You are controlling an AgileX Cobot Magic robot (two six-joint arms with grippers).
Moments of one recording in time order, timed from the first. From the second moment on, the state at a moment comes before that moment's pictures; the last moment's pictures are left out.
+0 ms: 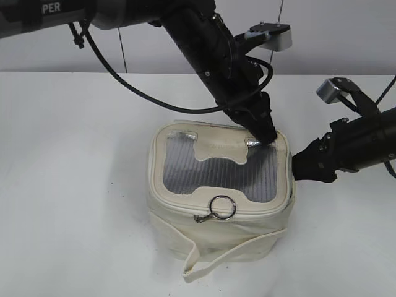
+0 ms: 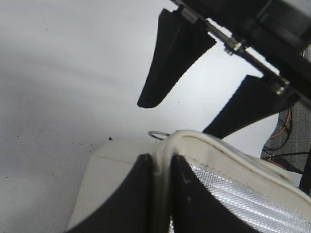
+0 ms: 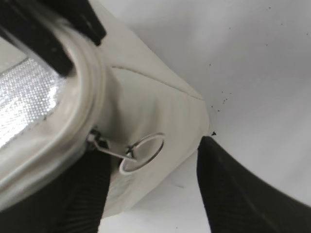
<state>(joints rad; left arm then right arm) -0.72 2.25 -2.01 -0.61 1.20 0.73 0.05 1.76 -0.79 1.18 0.75 -1.54</state>
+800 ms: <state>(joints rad) -0.72 2.25 -2.01 -0.61 1.20 0.73 0.05 1.78 -0.80 1.17 0.72 -1.45</state>
